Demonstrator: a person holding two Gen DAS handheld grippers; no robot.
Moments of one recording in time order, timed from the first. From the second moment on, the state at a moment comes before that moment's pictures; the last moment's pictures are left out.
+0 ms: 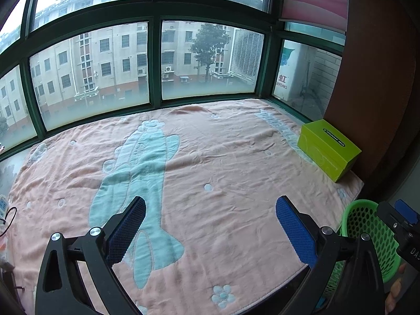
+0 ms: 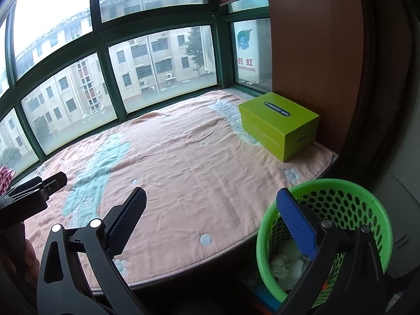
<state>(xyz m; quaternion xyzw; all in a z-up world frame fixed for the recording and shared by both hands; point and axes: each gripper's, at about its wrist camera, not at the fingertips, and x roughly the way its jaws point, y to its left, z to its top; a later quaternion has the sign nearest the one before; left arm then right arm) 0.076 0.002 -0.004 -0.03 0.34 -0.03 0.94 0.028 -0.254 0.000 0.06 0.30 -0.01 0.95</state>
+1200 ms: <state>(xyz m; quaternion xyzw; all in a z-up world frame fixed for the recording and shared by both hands) 0.072 -0.019 -0.009 -0.02 0.35 -0.05 0.94 0.020 -0.263 -0.003 0.07 0.30 -0.03 0.95</state>
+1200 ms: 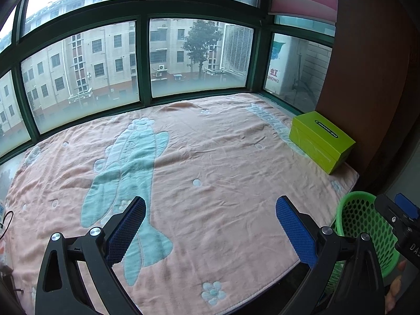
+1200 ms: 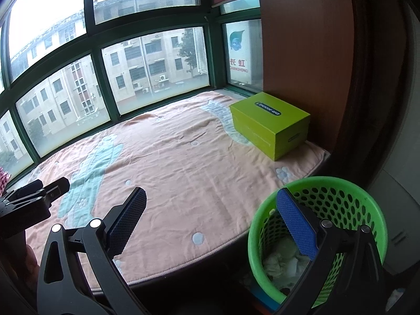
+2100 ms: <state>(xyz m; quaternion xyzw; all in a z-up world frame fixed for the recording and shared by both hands) 0.073 -0.025 -0.013 -0.01 0.35 -0.06 0.94 0.017 -0.266 -0.004 0.07 0.30 -0.04 0.95</state>
